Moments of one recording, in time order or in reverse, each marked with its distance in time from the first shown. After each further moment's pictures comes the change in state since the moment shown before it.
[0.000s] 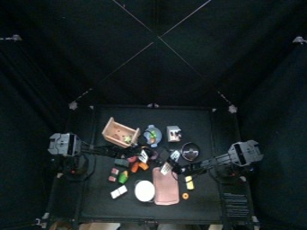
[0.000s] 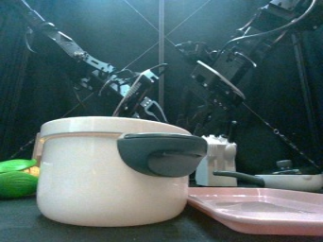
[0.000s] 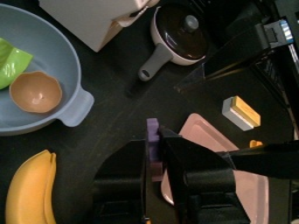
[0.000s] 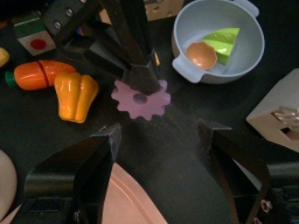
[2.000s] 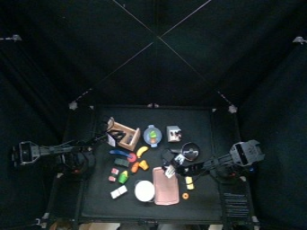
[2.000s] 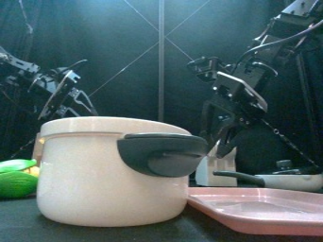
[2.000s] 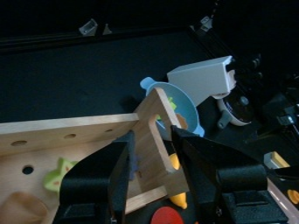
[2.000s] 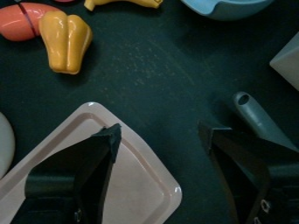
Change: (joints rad) left arm 0.325 -0.598 0.515 0.089 -0.118 -0.002; right arm 0.000 -0.005 0.071 0.117 -0.087 0.003
